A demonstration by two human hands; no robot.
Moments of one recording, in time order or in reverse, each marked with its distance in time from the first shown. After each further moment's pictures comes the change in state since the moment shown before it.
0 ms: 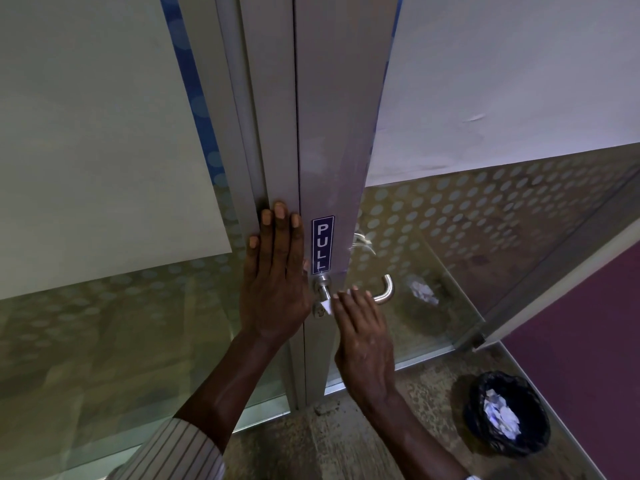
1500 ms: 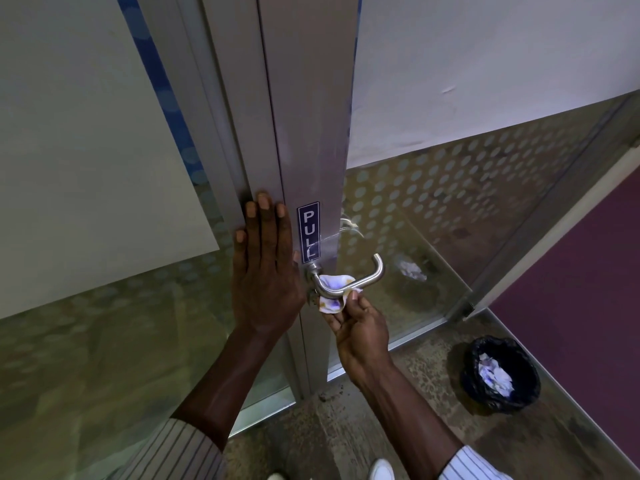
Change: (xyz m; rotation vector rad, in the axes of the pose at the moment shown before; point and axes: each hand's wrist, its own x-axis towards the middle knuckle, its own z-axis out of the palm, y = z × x) left_hand 0.000 -0.001 -0.007 0.028 -0.011 0.031; right_hand 0.013 -0.018 0.007 1.849 0.156 1.323
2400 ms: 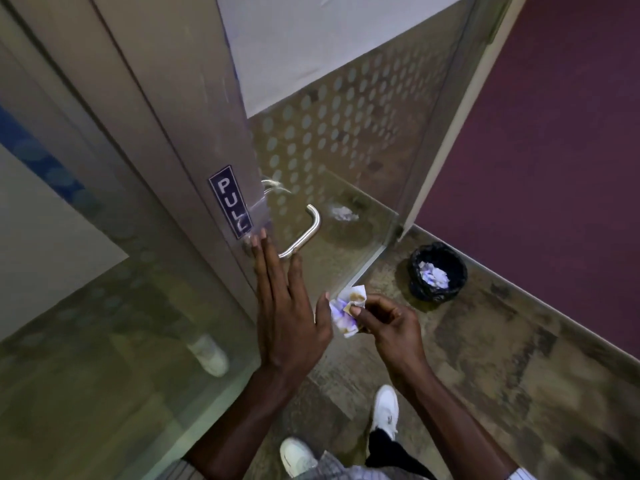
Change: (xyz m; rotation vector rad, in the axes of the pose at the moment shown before) left_hand -0.078 0.067 -0.033 -0.568 -0.525 -0.015; right_hand -0.094 -0.001 -0.100 -0.598 0.262 -0.423
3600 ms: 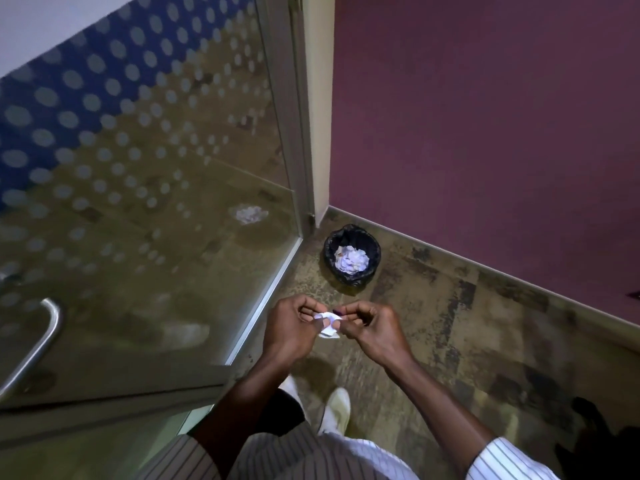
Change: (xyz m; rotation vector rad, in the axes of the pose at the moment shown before) left_hand 0.041 0.235 0.242 -0.503 -0.816 -0.451; right_hand 0.102 0.003 -0.309 -0.240 0.135 0.217
